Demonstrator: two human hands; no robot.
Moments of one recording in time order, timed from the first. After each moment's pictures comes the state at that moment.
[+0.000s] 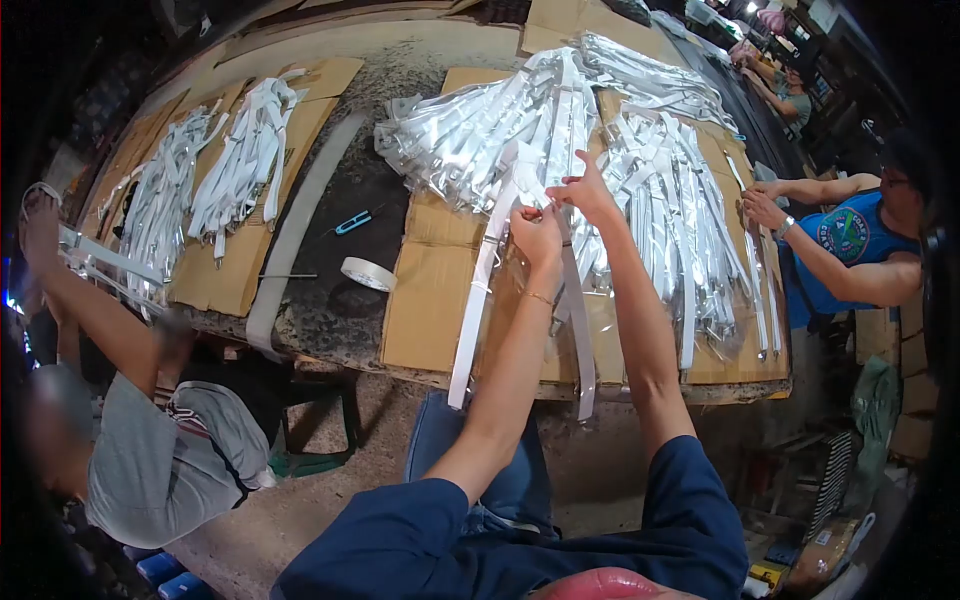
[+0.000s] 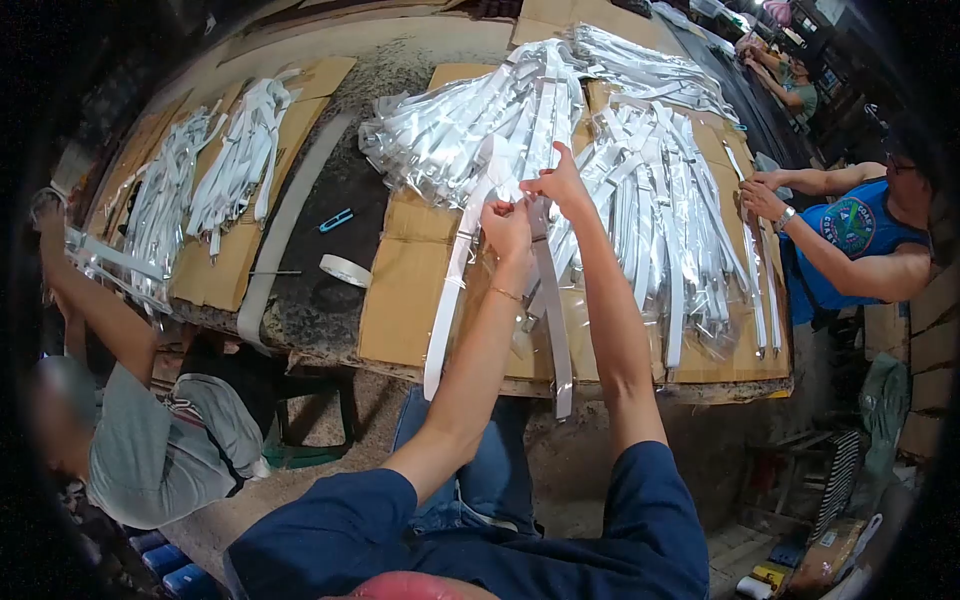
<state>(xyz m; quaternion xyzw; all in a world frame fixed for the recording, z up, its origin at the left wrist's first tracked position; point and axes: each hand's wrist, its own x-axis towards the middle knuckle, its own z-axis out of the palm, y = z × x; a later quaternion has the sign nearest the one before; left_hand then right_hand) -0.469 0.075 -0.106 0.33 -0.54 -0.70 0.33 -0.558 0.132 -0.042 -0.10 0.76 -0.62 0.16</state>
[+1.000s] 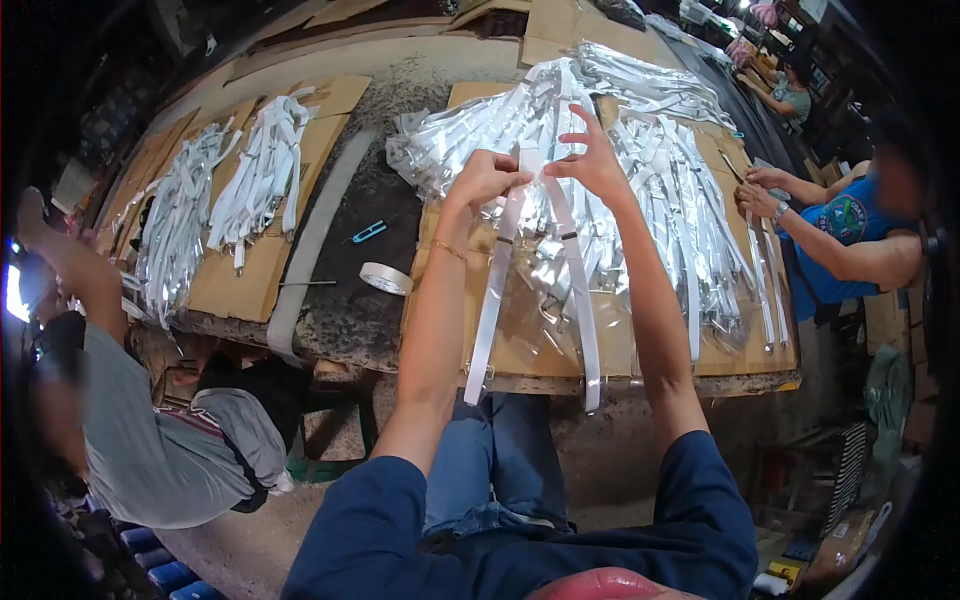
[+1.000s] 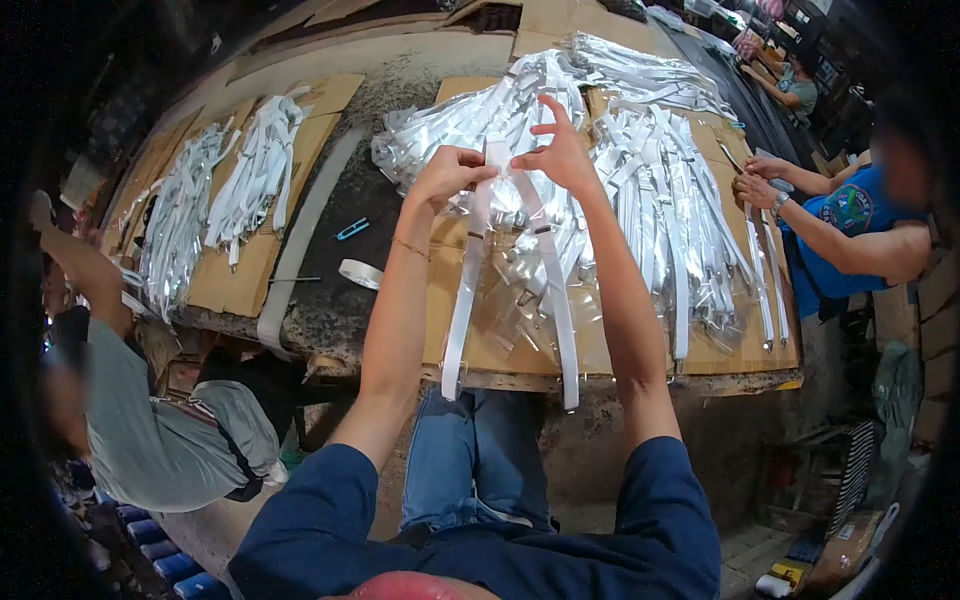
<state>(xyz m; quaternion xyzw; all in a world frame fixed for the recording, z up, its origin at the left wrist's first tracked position) -0.443 -0.081 0.027 0.02 -0.79 -0.62 0.02 -0.503 0.121 0.071 -0.26 0.80 -0.53 0.01</state>
